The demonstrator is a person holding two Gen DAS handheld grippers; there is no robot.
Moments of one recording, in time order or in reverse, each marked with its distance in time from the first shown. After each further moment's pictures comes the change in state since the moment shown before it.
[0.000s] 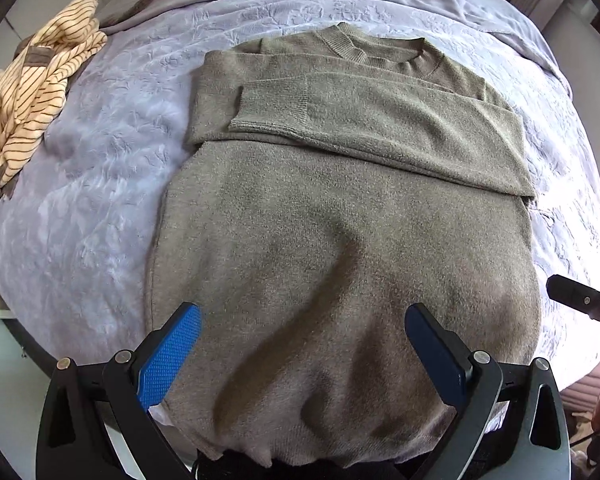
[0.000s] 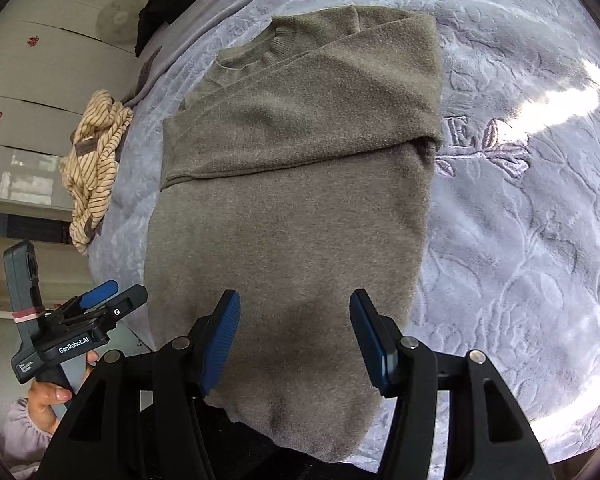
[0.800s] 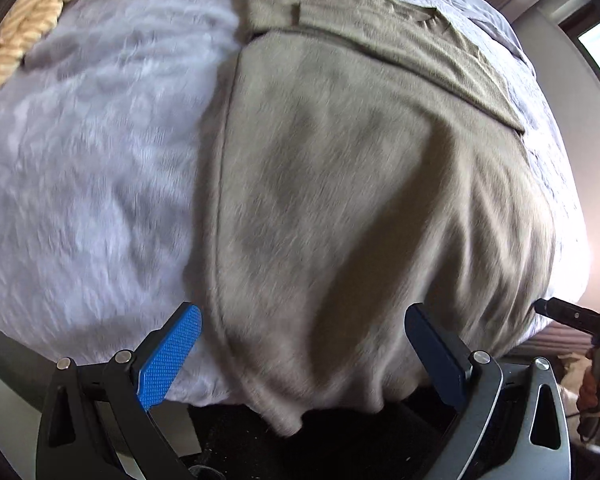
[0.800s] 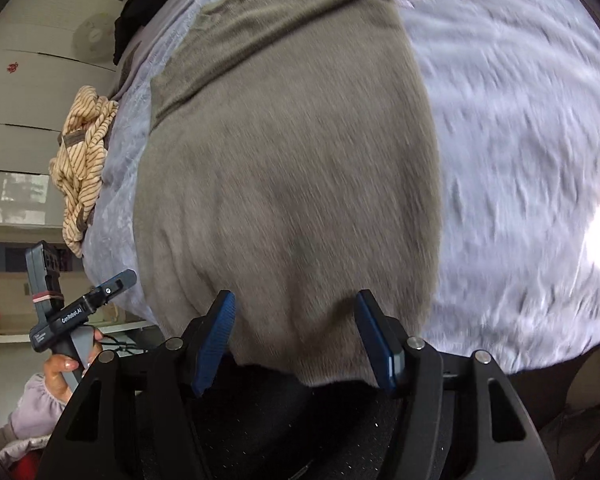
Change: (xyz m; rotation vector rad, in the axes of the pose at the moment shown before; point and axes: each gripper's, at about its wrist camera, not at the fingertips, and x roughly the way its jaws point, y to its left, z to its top) left arm 0.047 0.125 -0.102 0.029 0.058 -0.249; right arm 0.034 0.002 -0.146 0.163 0.007 -0.004
